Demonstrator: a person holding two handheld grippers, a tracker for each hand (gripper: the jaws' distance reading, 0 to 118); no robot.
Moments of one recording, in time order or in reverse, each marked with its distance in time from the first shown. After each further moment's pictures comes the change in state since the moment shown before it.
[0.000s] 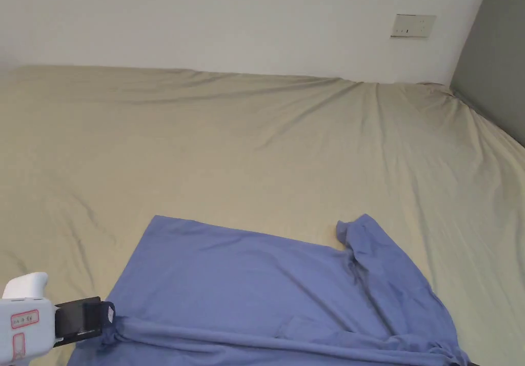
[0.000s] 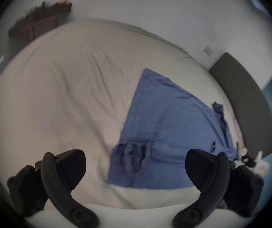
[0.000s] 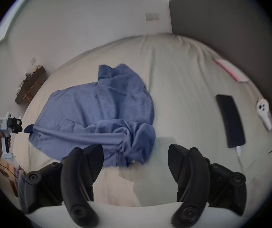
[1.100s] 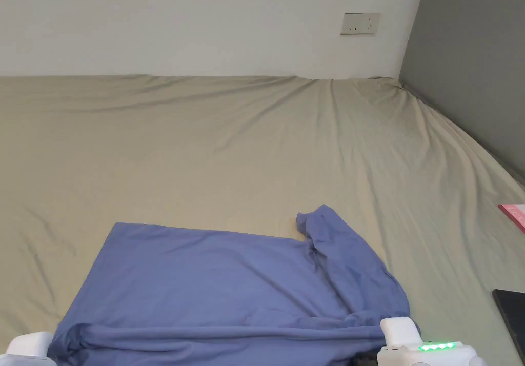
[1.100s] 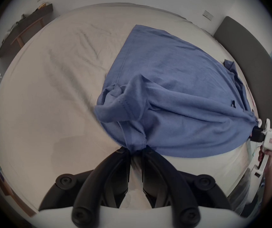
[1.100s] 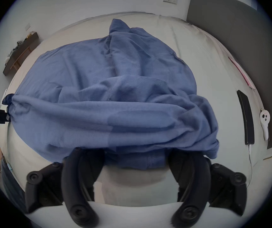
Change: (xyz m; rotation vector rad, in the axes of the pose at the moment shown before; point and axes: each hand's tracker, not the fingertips) left arm 0.011 -0.047 -0.059 -0.237 0.067 -0.101; right arm -0.076 -0.011 -0.093 -0.265 -0.111 0.141
